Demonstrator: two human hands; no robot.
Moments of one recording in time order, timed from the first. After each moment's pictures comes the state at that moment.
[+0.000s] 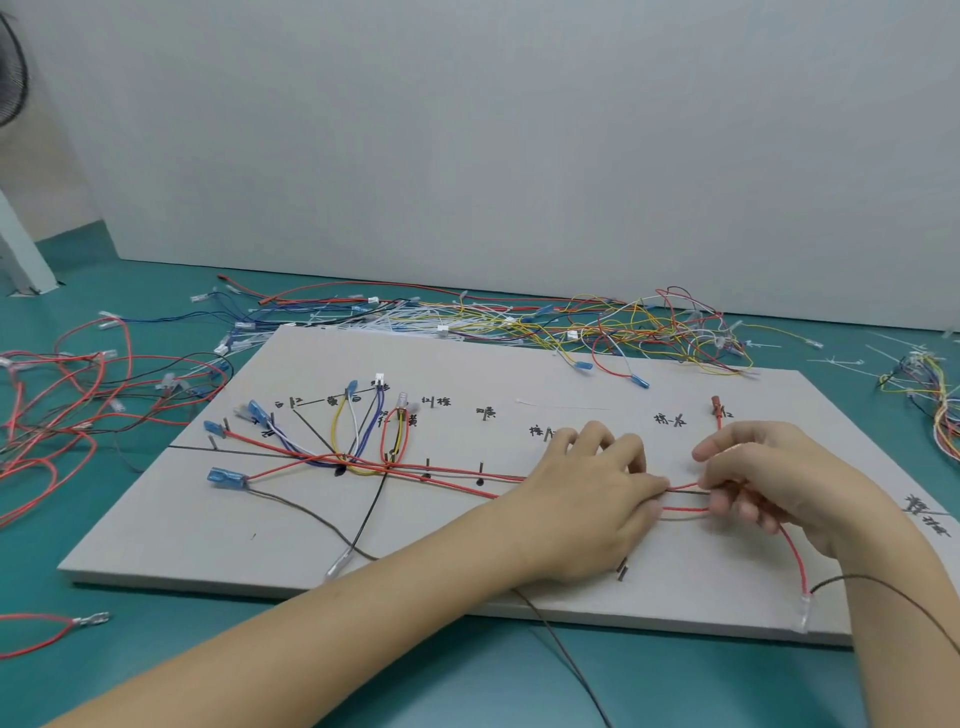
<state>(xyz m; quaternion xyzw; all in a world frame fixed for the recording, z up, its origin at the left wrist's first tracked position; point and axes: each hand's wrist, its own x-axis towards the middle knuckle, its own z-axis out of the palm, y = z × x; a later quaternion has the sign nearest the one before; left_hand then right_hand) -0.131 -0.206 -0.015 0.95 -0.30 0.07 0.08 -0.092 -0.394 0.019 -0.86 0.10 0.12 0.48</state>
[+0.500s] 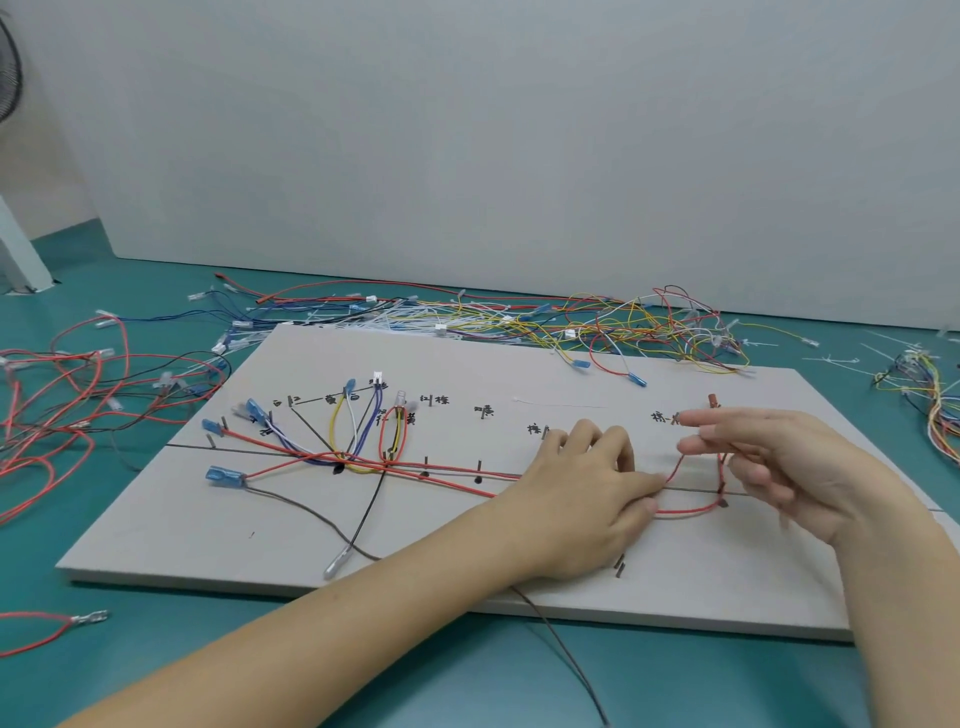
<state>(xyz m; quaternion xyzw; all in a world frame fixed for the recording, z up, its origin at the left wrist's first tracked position) -0.130 -0.206 -0.019 0.95 -0.29 0.06 0.12 -0.090 -0.399 0.026 -0.75 0.07 0.12 0.64</state>
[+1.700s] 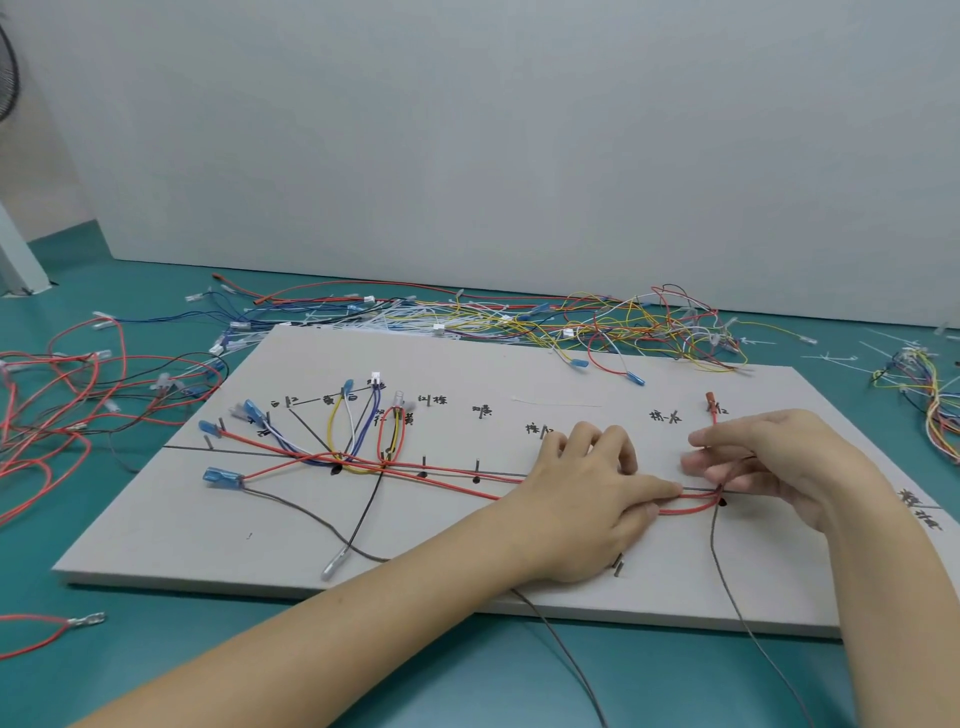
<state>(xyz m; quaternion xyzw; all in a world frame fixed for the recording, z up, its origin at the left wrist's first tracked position) -0.128 -0.208 -0.024 0.95 -0.28 0.05 0.14 -0.078 -0.402 0.020 -0.81 0.14 0.09 0.57</state>
